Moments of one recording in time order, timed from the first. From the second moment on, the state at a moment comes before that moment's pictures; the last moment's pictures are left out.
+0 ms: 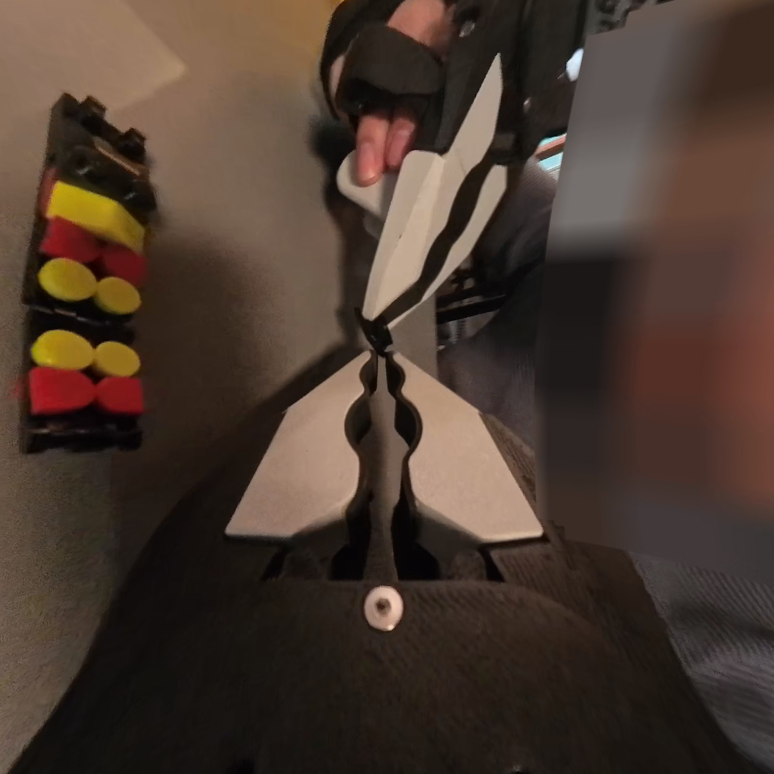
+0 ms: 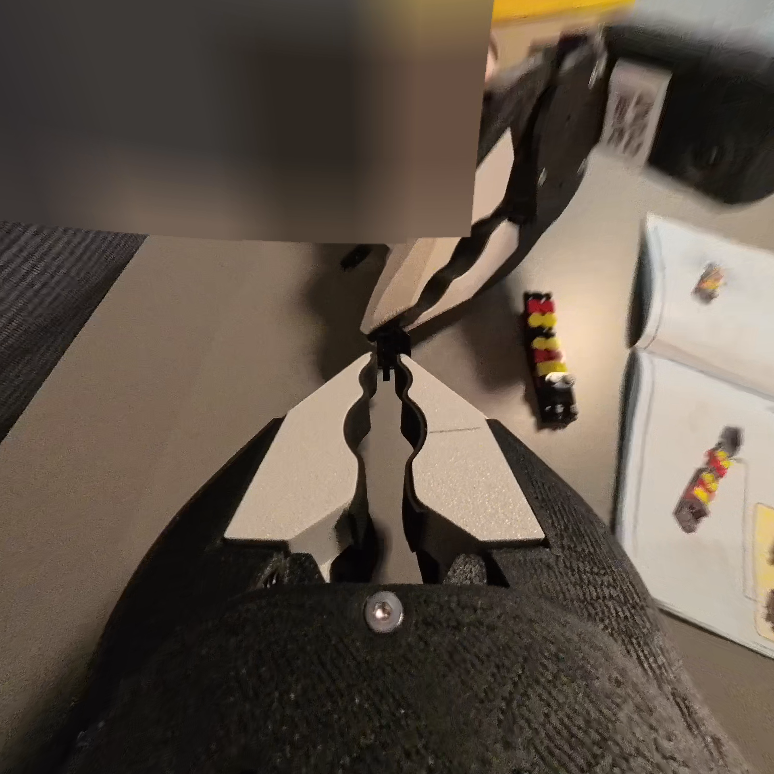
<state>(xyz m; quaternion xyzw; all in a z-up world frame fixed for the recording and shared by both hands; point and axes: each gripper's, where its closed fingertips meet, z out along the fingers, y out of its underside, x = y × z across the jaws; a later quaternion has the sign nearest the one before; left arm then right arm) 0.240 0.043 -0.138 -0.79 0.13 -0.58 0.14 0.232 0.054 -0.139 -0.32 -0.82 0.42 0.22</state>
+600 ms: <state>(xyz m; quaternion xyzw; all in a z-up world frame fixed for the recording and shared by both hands) 0.229 0.050 -0.158 -0.84 0.36 -0.29 0.29 0.234 0.056 -0.157 -0.35 -0.83 0.40 0.17</state>
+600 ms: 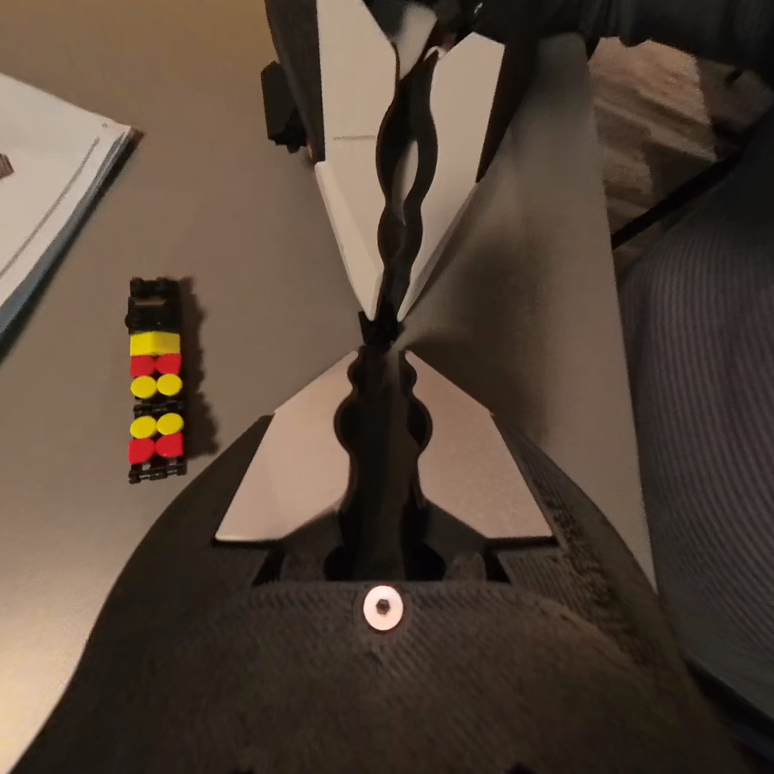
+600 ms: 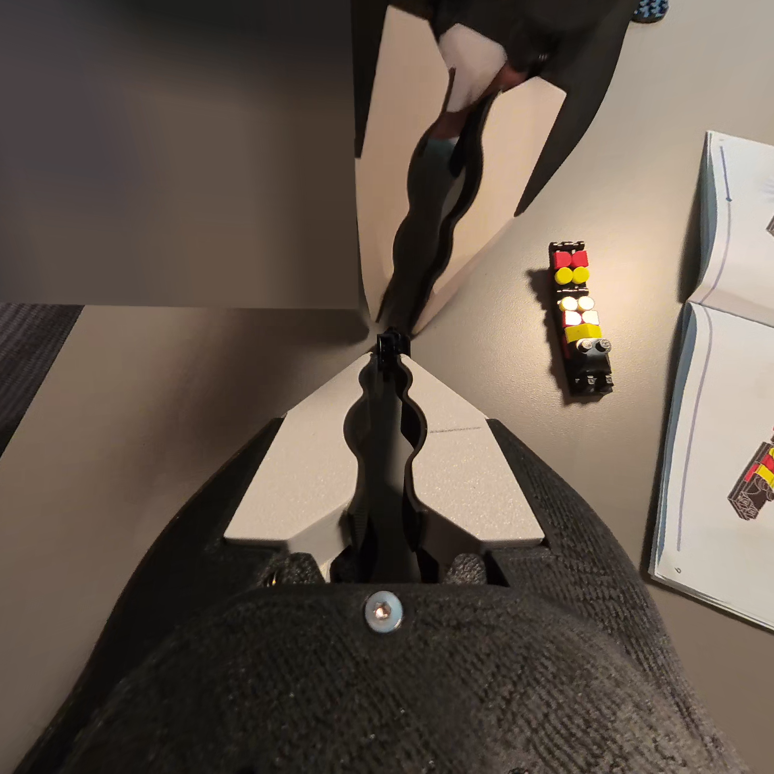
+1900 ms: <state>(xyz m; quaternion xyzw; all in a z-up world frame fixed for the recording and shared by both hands) 0.183 0.042 -0.157 -0.85 0.35 -0.28 0.27 0.209 0.070 -0.146 -0.37 -0.80 0.40 0.25</state>
